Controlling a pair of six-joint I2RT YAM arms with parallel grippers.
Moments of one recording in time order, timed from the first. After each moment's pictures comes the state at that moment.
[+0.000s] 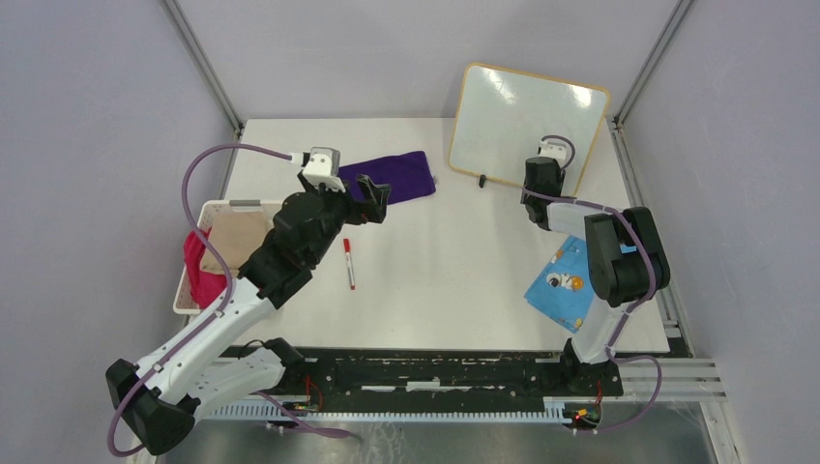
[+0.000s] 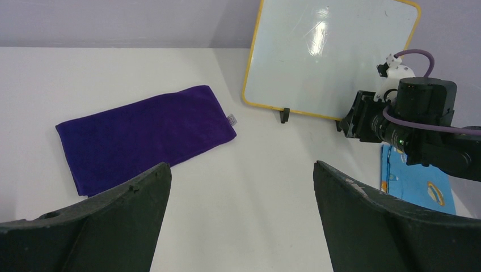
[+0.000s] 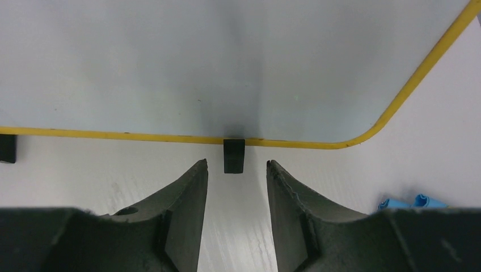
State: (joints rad) left arm -0.67 0.93 0.89 -0.05 -0.31 -0.30; right arm 0.17 1.81 0.97 0.19 0.47 0.20
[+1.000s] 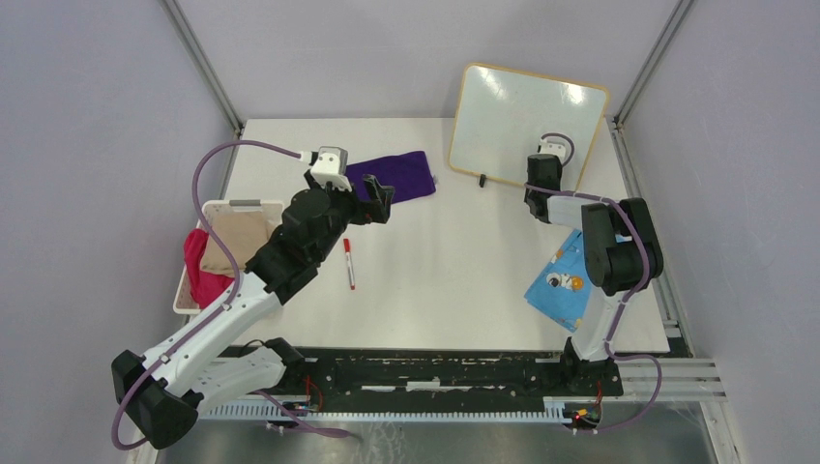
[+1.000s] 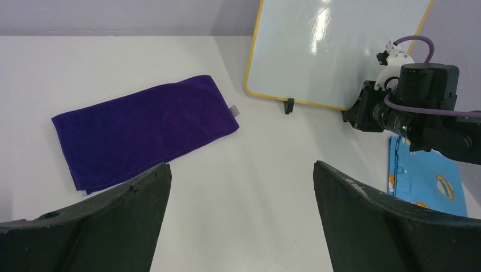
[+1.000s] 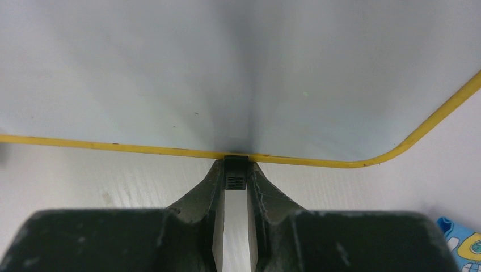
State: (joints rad) left arm -0.67 0.97 0.89 -0.05 -0.30 -0.30; right arm 0.14 1.90 1.03 0.17 0.40 0.18
